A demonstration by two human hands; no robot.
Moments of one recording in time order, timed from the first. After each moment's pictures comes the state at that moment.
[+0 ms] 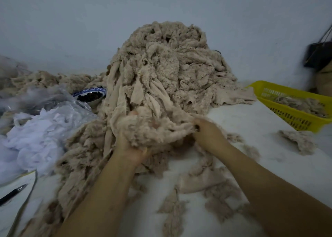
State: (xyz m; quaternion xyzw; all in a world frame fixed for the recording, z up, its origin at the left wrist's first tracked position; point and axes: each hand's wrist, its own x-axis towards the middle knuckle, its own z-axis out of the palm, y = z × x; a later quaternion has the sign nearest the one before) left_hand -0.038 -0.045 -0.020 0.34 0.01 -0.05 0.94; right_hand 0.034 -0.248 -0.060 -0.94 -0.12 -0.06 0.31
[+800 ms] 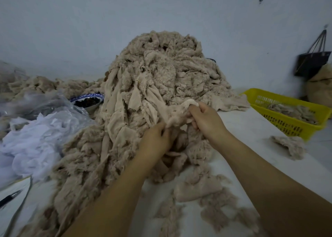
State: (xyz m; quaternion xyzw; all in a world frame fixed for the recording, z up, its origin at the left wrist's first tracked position) left_hand -0.003 -0.079 -0.043 0.91 -0.03 0.17 0.38; right_hand 0.024 -0.243 -0.004 -0.79 -0.07 -0.08 0.60
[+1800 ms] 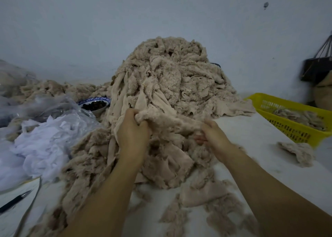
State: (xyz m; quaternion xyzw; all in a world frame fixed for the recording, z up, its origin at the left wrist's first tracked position) left_hand -0.021 -0.040 -0.010 0.80 0.11 0.33 0.49; right_hand 0.040 -0.250 -0.041 -0.73 0.05 0.05 0.68
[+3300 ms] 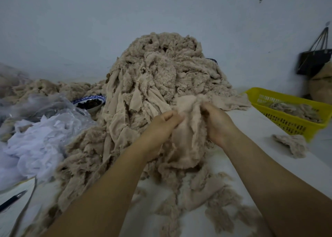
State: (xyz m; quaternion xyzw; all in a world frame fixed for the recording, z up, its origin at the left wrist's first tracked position) left_hand -0.014 -0.087 -0.001 0.75 -0.08 -0.01 0.66; right_hand 0.026 -0.253 0.000 -0.55 0.03 0.06 0.83
